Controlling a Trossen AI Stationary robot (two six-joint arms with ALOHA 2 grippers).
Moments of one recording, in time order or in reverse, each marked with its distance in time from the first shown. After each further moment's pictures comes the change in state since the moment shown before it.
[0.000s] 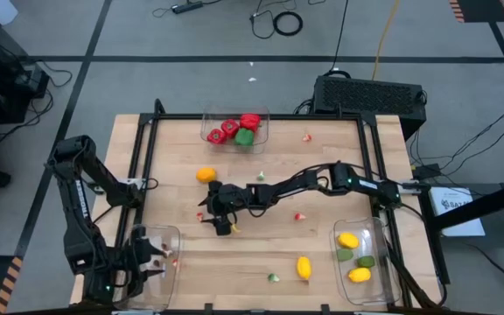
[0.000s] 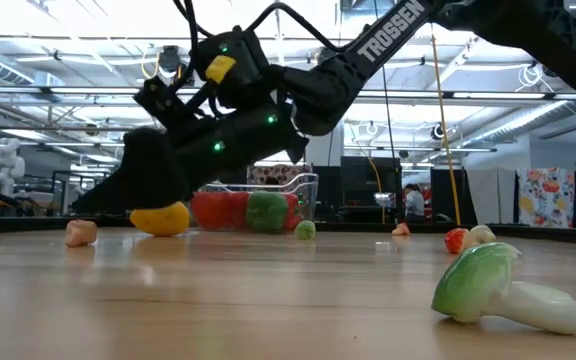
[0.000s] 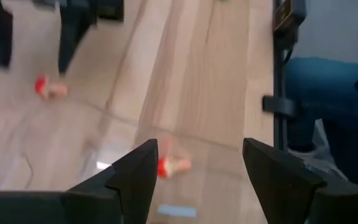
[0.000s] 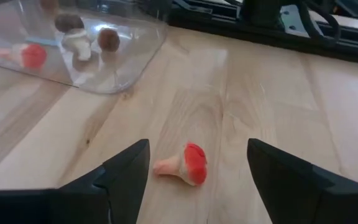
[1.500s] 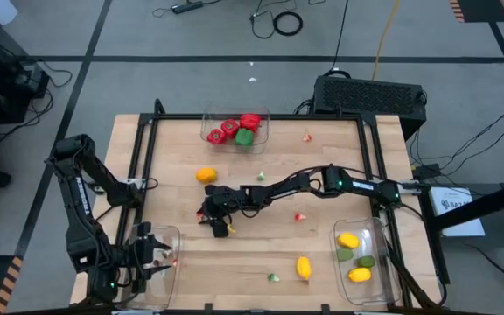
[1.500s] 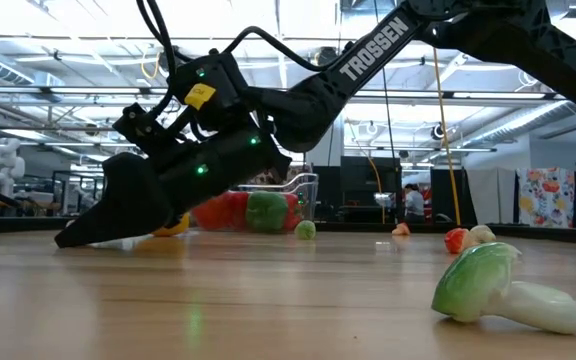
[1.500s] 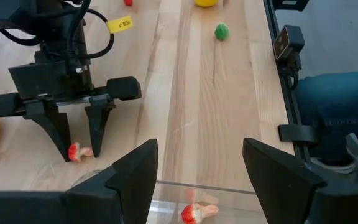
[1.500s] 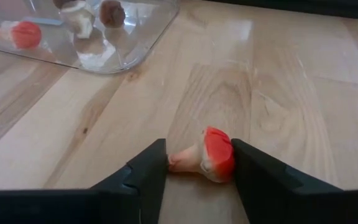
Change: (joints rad) left arm 0.053 -0.010 0.036 -0.002 -0.113 0.251; right arm -0.010 0.111 0.133 -0.081 -0.075 0.048
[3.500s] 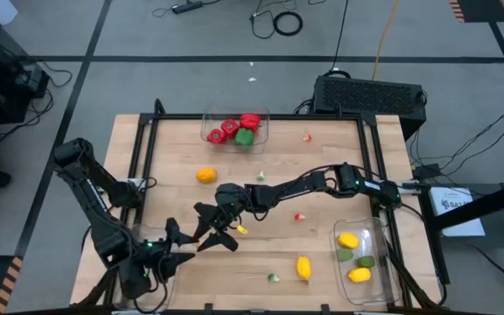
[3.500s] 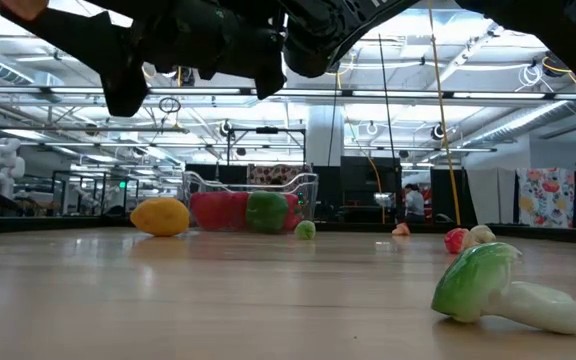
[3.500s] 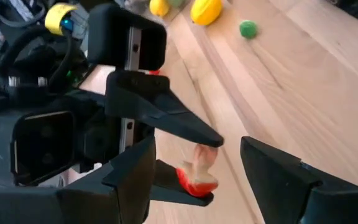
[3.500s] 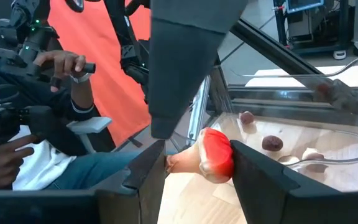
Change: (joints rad) left arm 0.227 0.056 -0.001 0.238 -0.076 1.047; right arm 0.063 -0.182 -0.001 0.151 -0.498 0.382
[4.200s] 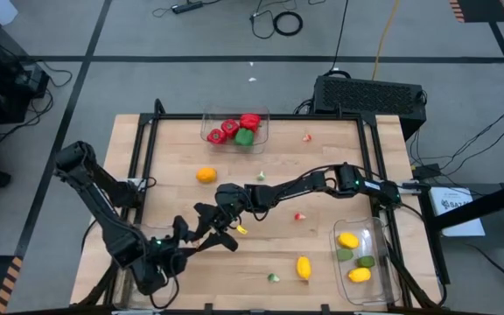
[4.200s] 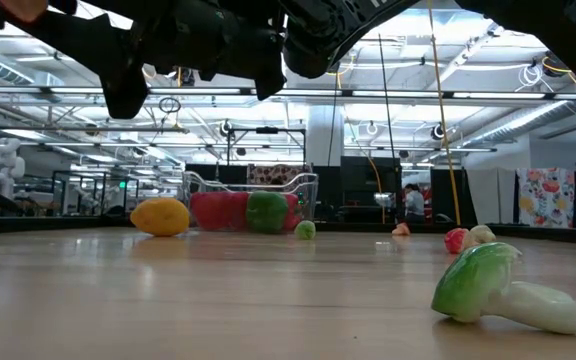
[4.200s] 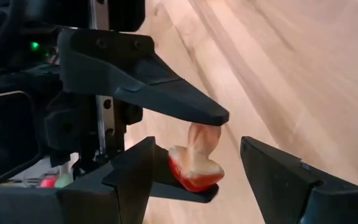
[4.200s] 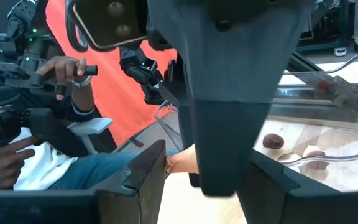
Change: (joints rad) left arm 0.075 0.047 -0.023 -0.030 0.063 0.030; right arm 0.000 0.001 0.000 0.000 0.001 0.015
